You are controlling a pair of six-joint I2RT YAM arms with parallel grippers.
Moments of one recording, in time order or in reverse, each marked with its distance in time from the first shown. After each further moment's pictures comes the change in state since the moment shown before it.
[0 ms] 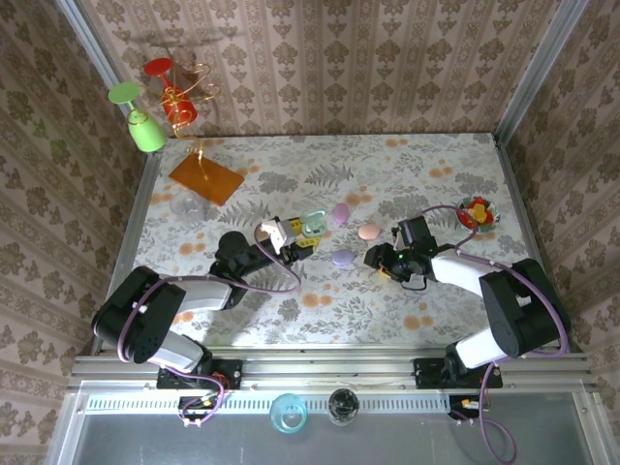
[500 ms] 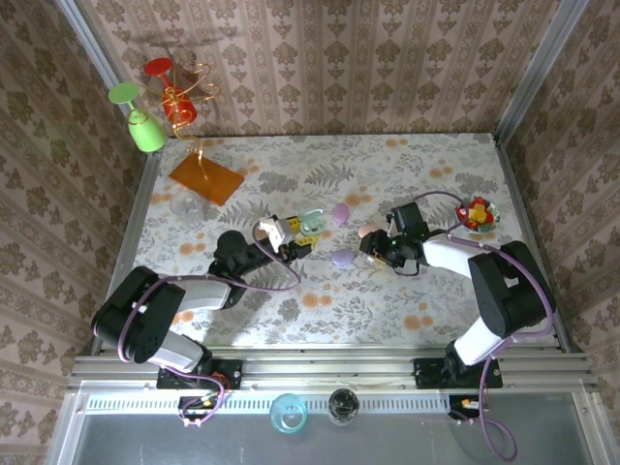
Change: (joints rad) left arm 0.017 -0.002 0.000 0.000 0.004 -0.014; right arm 0.000 0.124 0.159 -0.020 0.044 -0.035
